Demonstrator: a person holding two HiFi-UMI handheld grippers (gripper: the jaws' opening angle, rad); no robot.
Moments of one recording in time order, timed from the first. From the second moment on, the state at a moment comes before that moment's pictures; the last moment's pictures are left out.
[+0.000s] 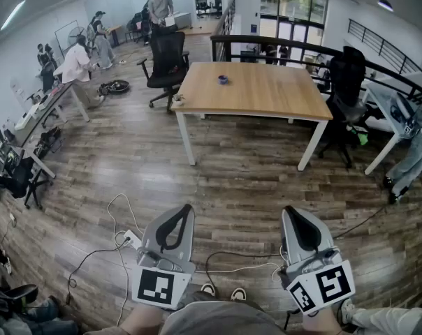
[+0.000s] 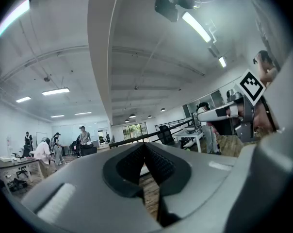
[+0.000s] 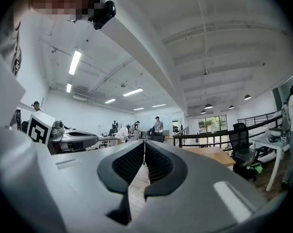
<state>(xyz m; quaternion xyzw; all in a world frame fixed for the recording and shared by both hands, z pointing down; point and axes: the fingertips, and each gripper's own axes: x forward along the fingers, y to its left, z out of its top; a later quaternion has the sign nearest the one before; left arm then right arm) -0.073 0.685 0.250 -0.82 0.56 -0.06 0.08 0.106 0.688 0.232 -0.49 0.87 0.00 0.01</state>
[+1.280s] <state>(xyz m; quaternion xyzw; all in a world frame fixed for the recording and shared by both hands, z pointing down) -0.033 0.643 0.274 -0.82 0.56 -0.03 0.10 0.142 0.648 0.275 -0.45 0.89 -0.02 0.01</state>
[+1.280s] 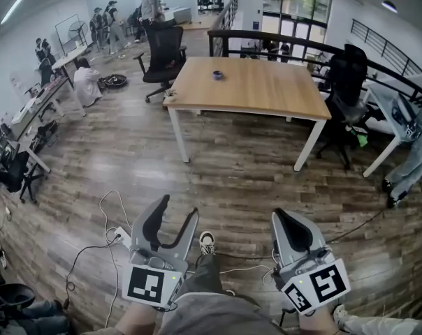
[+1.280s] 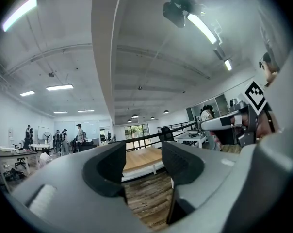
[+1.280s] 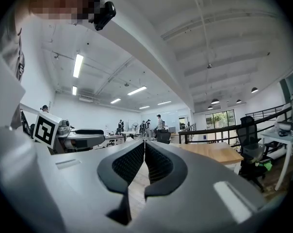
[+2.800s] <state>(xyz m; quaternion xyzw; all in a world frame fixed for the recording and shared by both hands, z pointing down) -0.183 0.088 0.287 -0.84 0.54 -0.07 0.04 0.002 0.098 0.281 -0.48 0.87 -0.05 -0.03</state>
